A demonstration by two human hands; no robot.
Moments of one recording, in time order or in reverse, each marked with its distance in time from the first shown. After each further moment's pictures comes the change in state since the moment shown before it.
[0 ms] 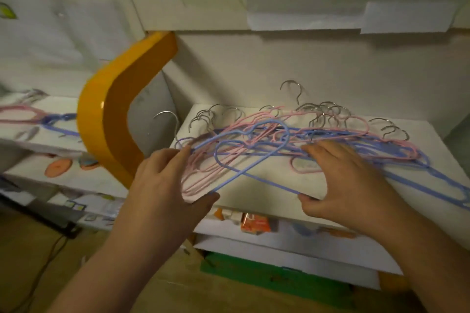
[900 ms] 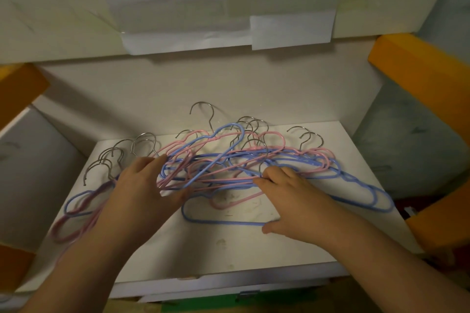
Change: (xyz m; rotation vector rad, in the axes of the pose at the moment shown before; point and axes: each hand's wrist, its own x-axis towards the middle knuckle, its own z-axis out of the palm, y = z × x) left_hand 0.126 0.067 0.100 -0.101 -0.177 0.111; right_hand 0.016 0.104 0.015 -0.068 -0.335 0.020
